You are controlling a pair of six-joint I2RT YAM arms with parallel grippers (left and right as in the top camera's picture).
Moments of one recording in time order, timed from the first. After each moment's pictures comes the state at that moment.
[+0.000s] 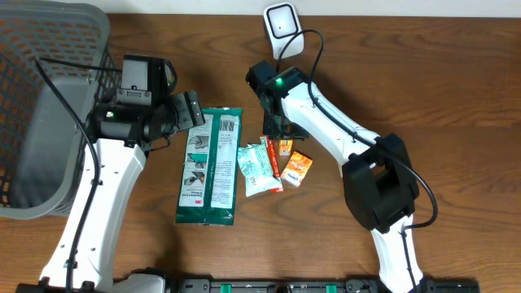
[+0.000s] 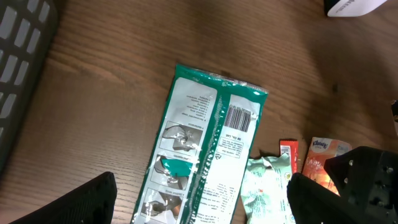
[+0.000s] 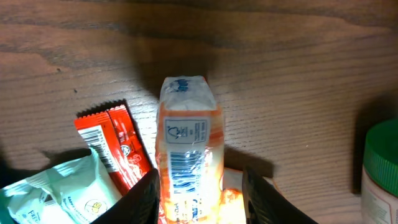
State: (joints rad) left arm -0.12 1.41 1.30 -0.91 0.04 -0.38; right arm 0.60 2.22 1.84 -1.18 0.14 0.72
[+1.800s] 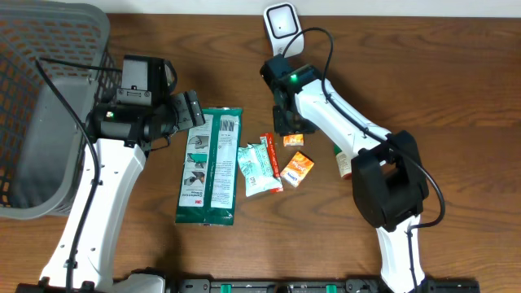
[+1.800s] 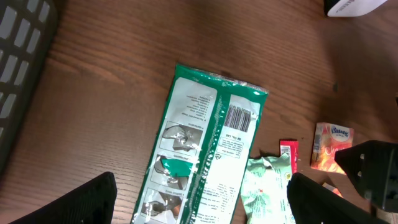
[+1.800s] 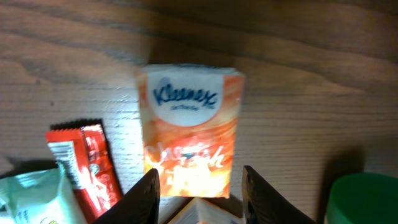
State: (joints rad) left arm -0.12 1.41 1.30 -0.91 0.04 -0.38; right arm 0.55 2.19 1.79 -1.10 0.13 0.49
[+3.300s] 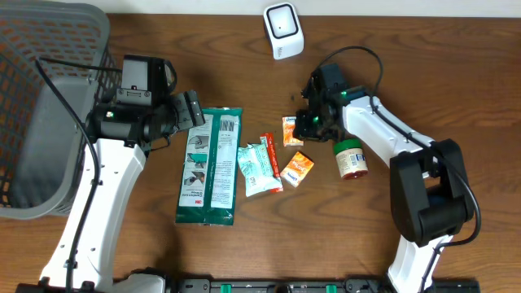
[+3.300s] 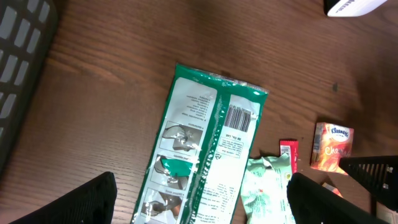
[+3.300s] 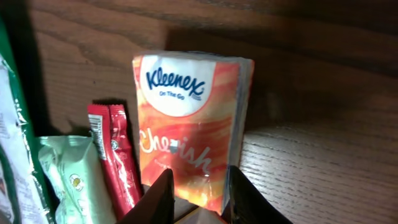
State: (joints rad) left arm -0.12 1.41 1.30 -0.91 0.04 -0.38; right arm 0.35 2.00 1.36 -0.67 -0.32 0.35
